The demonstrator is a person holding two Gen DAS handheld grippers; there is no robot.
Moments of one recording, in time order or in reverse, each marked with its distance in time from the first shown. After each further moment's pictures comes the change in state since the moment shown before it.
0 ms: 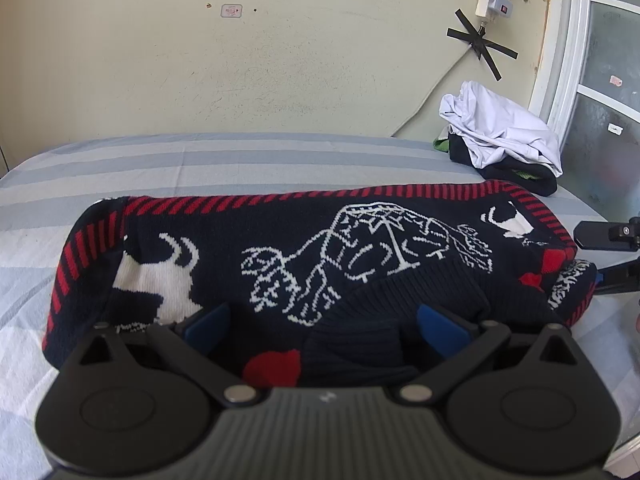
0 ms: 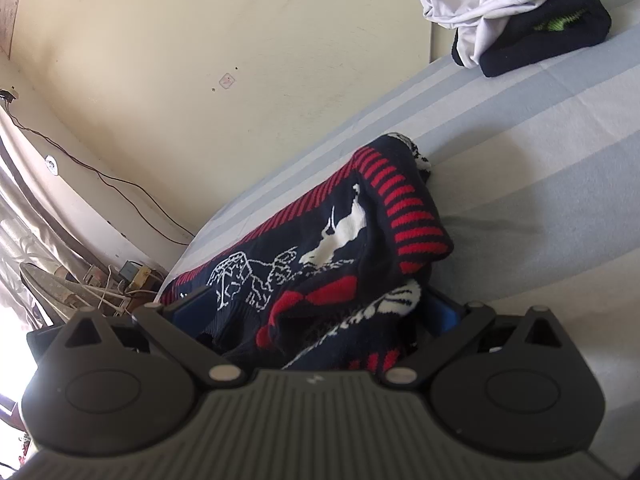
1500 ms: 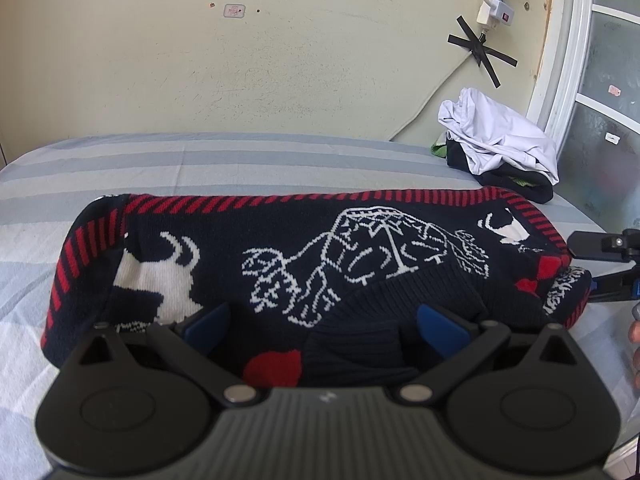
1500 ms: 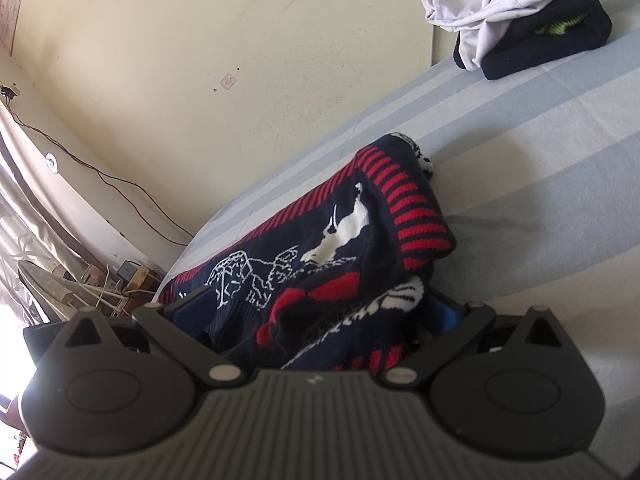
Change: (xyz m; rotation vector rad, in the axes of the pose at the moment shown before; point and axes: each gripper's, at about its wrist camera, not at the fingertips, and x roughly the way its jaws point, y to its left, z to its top) left arm -0.004 0.005 0.001 -0.015 -0.006 -0.025; right arm 0.001 0.001 0.001 -0.011 -0.006 -0.001
